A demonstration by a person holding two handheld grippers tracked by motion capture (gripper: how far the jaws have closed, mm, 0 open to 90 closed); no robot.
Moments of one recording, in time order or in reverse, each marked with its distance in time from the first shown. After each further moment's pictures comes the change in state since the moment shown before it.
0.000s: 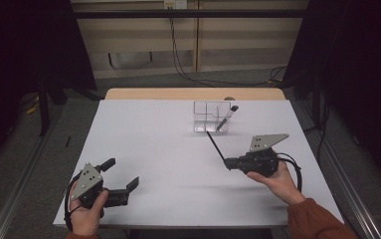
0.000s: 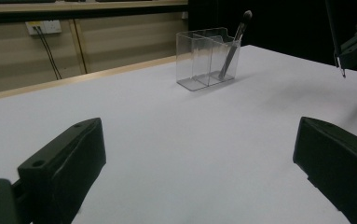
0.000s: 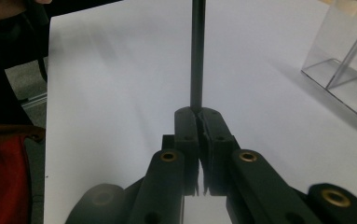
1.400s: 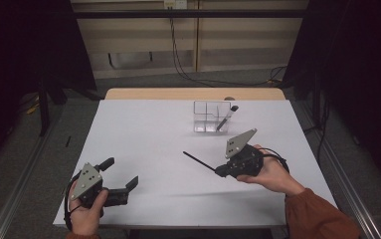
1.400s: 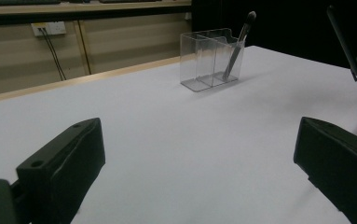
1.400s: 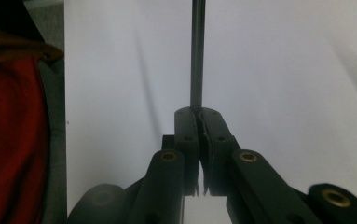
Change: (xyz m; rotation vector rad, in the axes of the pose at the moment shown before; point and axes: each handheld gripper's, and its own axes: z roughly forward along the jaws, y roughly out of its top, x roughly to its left) left arm 0.001 0.000 0.000 -0.003 0.017 0.000; right arm 0.023 0.045 0.024 0.358 0.074 -0.211
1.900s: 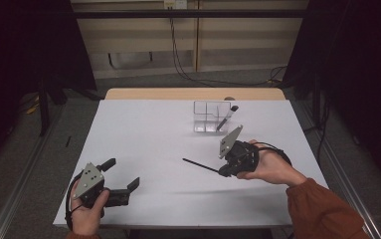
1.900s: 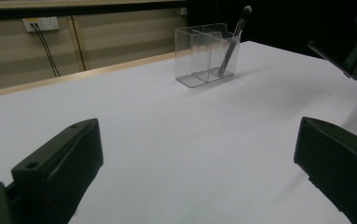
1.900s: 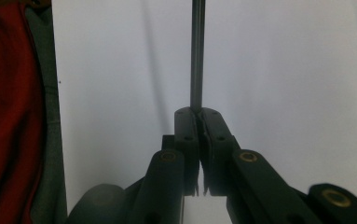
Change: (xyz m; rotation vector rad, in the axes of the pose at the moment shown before) left arm 0.000 -0.001 0.002 0.018 -0.023 0.001; right arm -0.006 0.015 0.003 0.218 0.018 -0.037
